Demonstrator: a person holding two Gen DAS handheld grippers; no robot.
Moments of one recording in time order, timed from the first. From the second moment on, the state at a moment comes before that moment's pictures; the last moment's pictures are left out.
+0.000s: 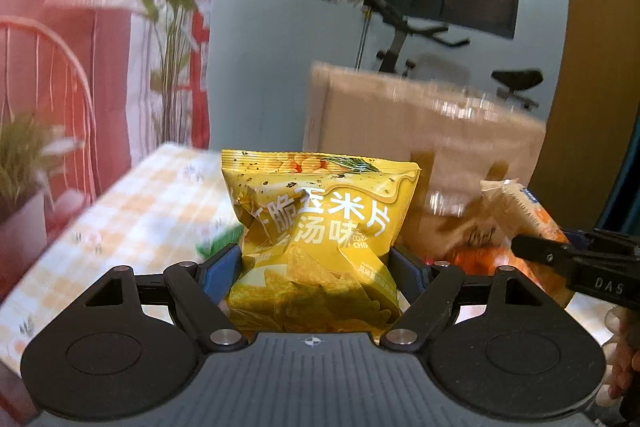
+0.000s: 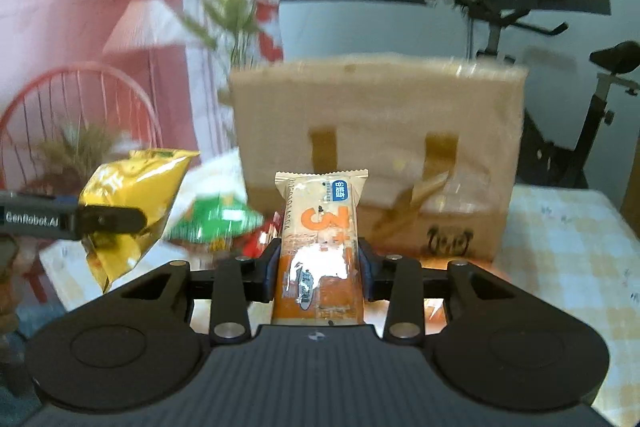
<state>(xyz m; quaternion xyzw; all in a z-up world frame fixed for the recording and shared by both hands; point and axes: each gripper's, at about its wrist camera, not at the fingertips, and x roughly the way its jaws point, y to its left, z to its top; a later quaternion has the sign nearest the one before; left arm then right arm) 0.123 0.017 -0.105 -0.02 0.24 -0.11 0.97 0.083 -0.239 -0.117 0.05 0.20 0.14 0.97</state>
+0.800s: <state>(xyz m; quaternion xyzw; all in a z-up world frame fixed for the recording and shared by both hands) 0.266 -0.069 -0.004 0.01 0.14 -0.17 0.98 0.207 -0.300 -0.021 0.05 0.09 0.07 0.99</state>
